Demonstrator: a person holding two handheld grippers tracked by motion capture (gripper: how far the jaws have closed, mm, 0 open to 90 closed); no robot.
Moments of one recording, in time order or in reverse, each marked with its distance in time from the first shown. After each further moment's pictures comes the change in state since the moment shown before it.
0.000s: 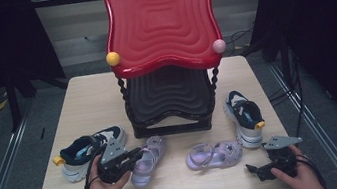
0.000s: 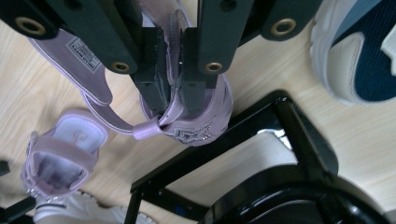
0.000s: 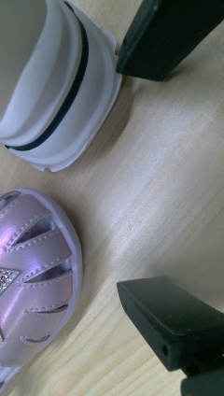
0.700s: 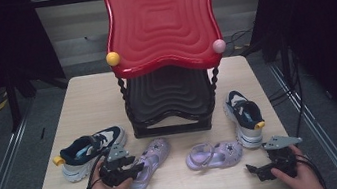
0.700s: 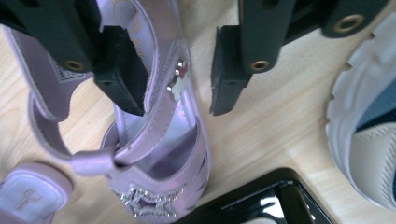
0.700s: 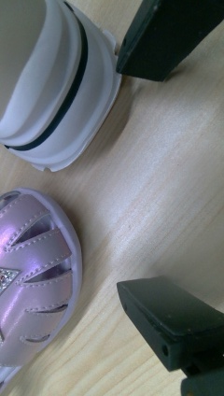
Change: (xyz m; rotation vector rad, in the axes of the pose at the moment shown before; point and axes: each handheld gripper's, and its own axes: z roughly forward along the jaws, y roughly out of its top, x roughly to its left) left arm 0.005 -0.027 0.018 0.212 0.028 -0.107; right arm 0.000 0.000 0.000 -0.001 0.000 -0.002
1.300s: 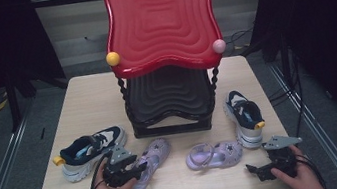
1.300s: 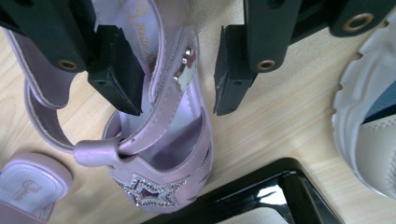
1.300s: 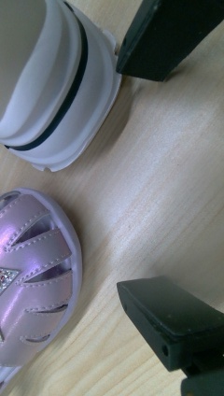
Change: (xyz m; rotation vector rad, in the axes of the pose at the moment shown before) left arm -0.007 -0.004 0.004 -0.081 0.025 0.007; right arm 0.000 0.000 0.000 -0.001 0.000 0.000
